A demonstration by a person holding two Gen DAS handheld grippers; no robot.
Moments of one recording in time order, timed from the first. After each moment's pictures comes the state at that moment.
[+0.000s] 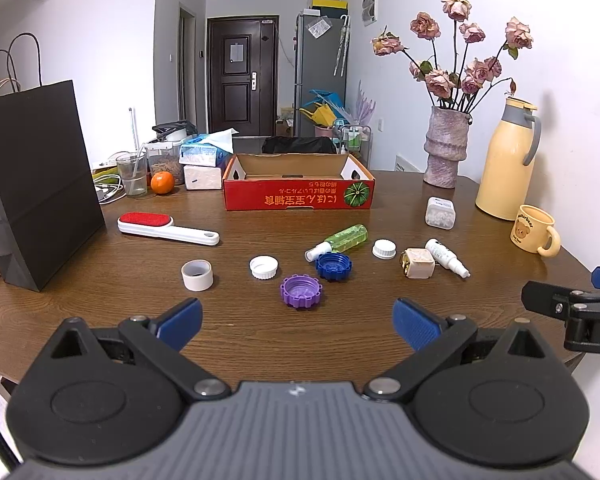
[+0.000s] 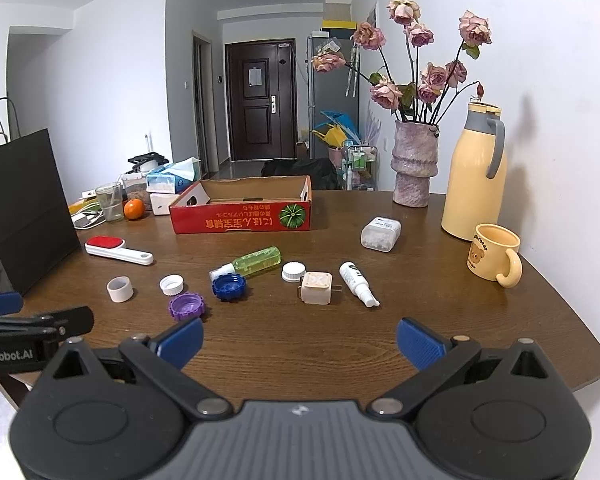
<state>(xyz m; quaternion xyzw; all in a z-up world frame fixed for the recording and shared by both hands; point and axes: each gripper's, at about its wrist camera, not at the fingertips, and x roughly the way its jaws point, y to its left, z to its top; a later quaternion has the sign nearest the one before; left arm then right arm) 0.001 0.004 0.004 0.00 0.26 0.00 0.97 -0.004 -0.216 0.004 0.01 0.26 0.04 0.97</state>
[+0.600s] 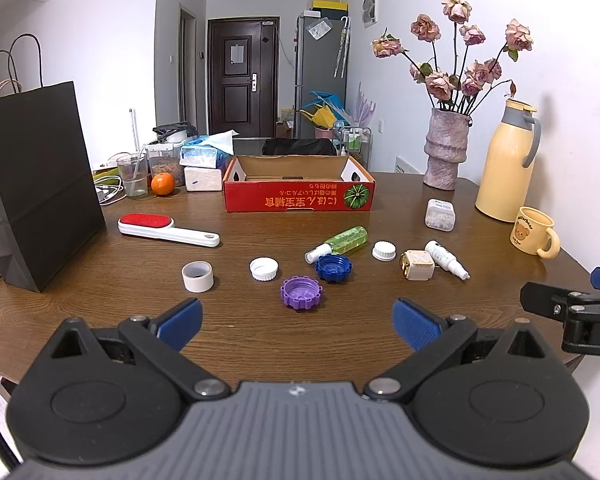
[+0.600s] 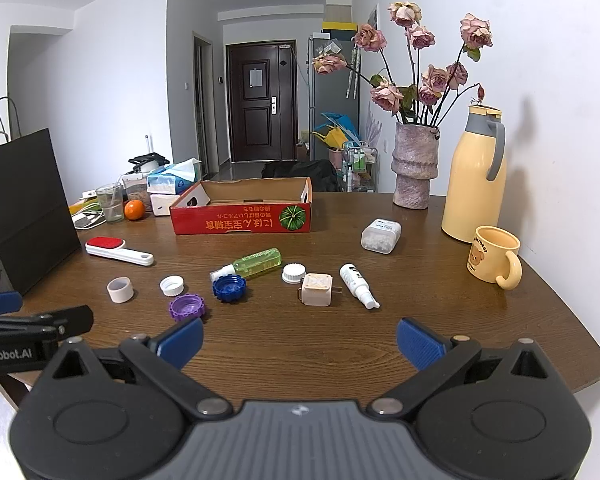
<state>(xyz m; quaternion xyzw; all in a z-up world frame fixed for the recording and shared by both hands) 0.002 0.002 0.003 0.00 0.25 0.00 0.97 -0.003 -0.216 0.004 0.00 0.25 0.04 0.97</state>
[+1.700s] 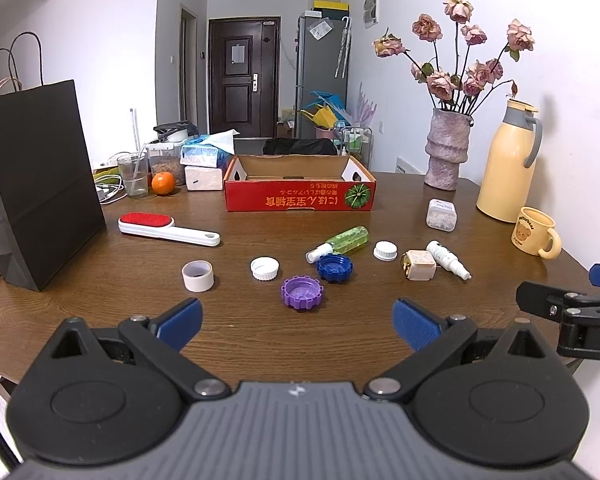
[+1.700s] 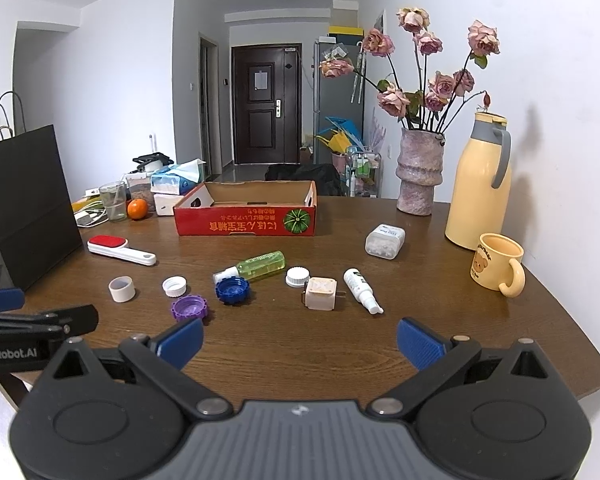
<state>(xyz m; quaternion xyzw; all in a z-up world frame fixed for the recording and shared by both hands) 0.000 0.001 0.005 -0.01 0.25 0.00 0.97 -0.005 -0.207 0.002 -0.01 0.24 0.05 0.97</state>
